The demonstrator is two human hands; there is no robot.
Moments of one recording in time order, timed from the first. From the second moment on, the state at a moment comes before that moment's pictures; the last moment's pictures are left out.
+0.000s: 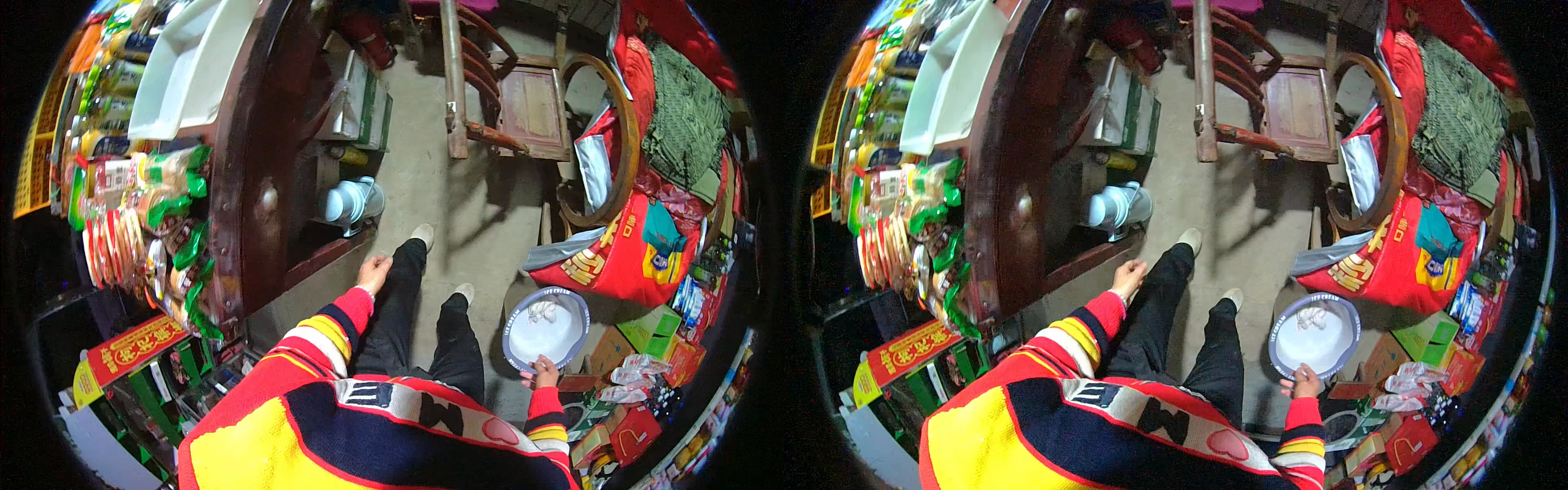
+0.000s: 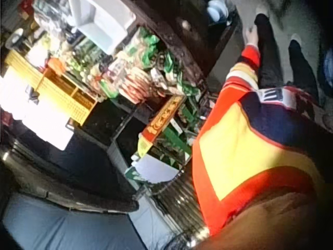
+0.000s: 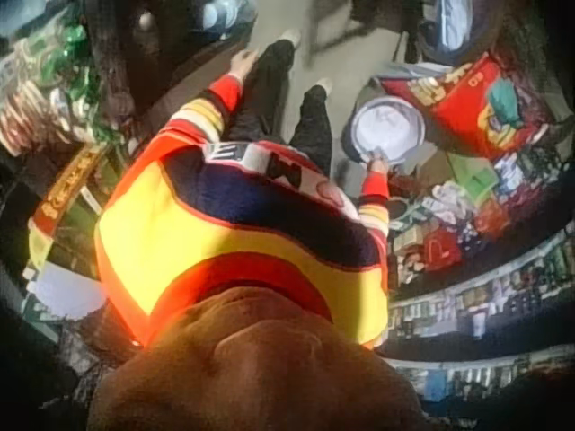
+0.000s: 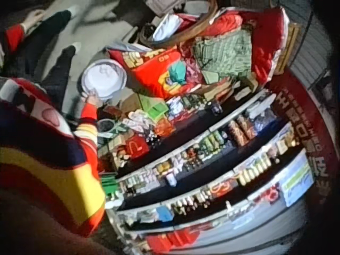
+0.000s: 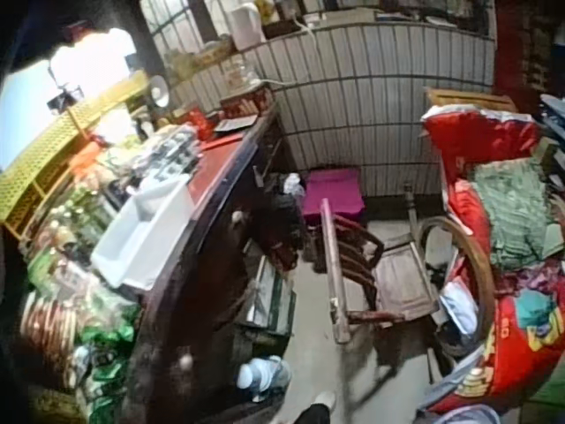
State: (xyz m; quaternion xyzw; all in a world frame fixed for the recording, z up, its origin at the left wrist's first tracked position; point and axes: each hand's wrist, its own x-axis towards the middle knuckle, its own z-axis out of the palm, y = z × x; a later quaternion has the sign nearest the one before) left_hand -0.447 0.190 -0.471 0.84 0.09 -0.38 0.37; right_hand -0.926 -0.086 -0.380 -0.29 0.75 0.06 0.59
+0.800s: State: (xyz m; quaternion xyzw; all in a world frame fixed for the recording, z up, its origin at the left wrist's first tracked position) left_hand -0.305 0.304 -0.683 0.92 0.27 -0.13 0.24; right_hand -0.799 0.082 -0.430 -0.25 0.63 0.15 0.72
